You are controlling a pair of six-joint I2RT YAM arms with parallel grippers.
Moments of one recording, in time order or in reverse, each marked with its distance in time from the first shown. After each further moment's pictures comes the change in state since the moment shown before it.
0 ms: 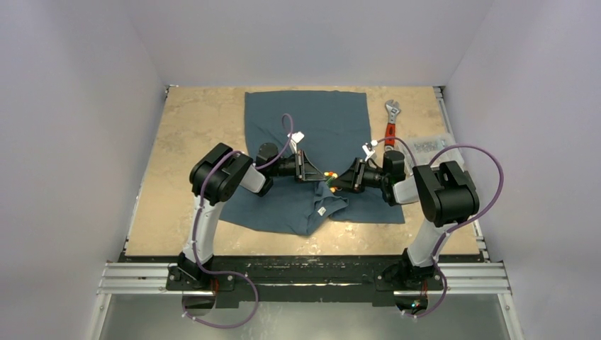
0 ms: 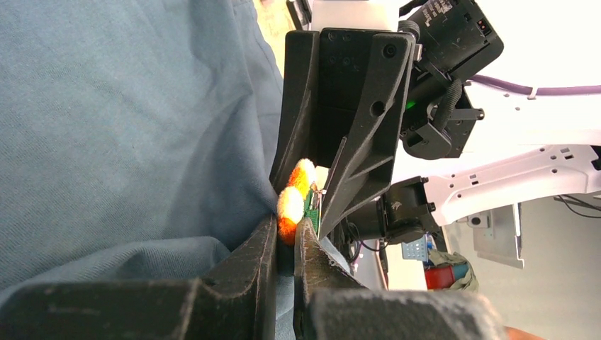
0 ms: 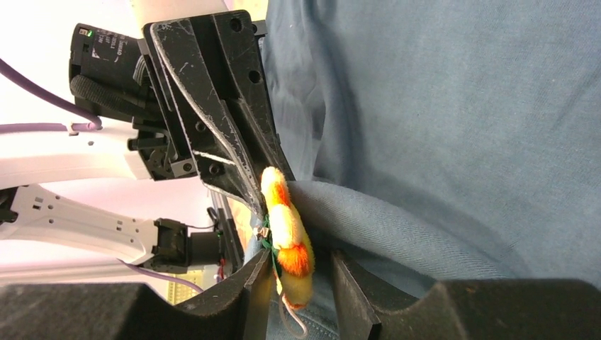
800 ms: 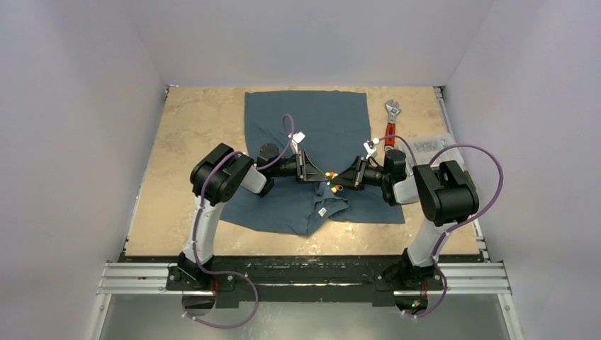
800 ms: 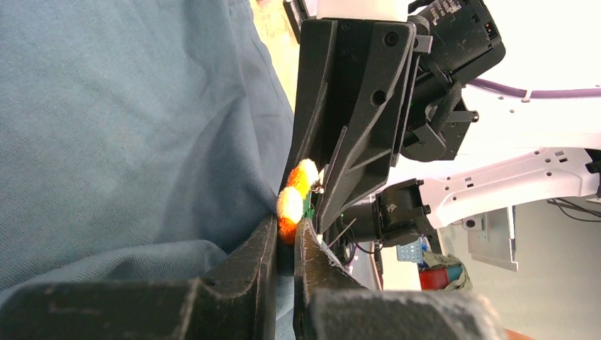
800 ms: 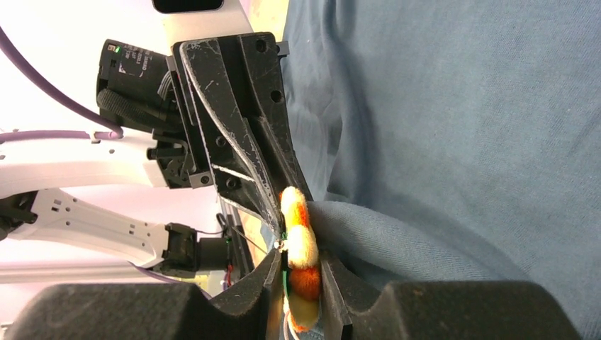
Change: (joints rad) left arm -0.011 0.000 0.000 0.008 -0.010 -0.023; right arm 0.000 0.007 0.000 0.089 -0.013 0.057
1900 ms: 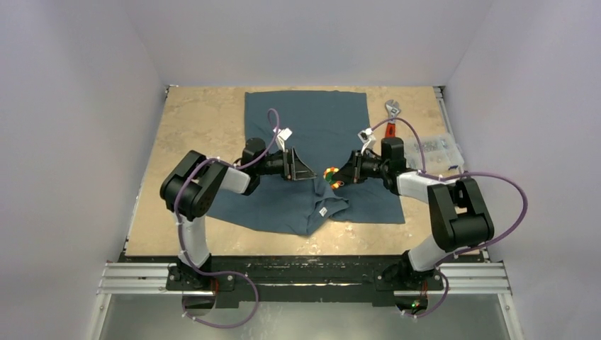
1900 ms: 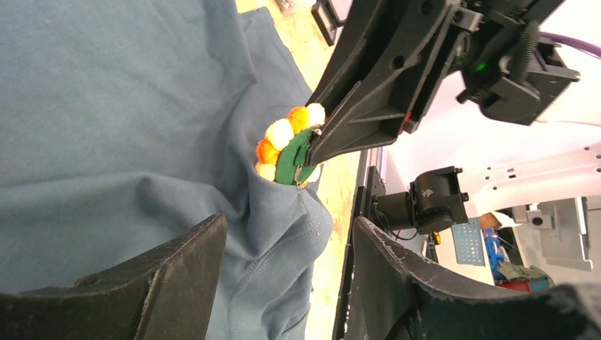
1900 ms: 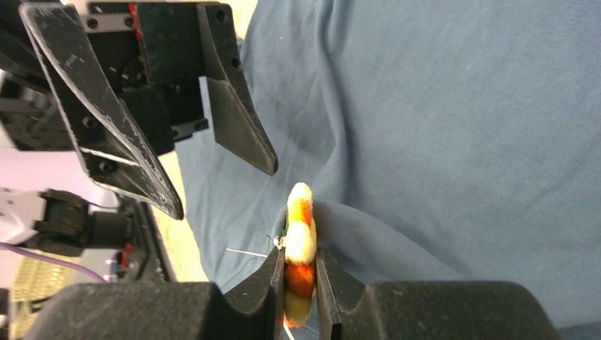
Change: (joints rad) left arm 0.076 -0.273 -0.145 -0.250 -0.026 0.276; right arm 0.037 -0.211 0.137 -0.536 0.119 -0.475
